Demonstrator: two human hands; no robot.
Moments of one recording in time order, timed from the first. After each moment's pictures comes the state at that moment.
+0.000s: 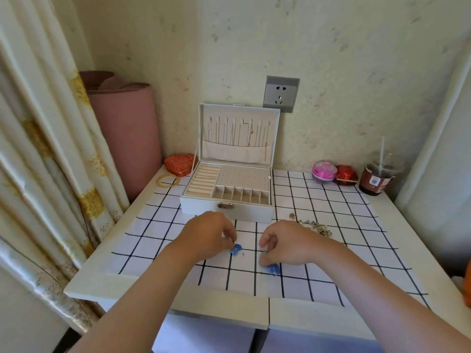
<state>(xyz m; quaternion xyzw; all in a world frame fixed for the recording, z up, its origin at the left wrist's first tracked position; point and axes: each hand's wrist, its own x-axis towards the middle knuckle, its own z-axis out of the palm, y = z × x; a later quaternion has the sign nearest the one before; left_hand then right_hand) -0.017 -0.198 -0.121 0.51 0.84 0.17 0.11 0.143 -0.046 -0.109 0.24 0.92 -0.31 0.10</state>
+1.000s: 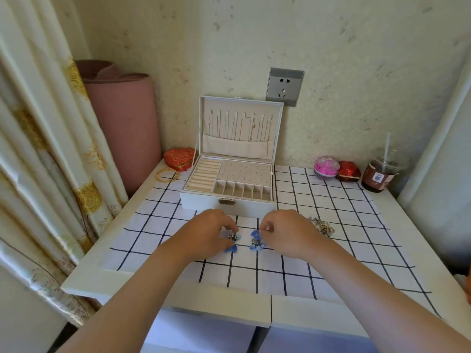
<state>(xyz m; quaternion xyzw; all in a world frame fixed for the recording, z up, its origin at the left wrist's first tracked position) -0.025 -0.203 -0.133 0.53 0.82 0.19 0.14 0.130 -0.055 -0.112 0.27 0.95 -0.18 0.00</state>
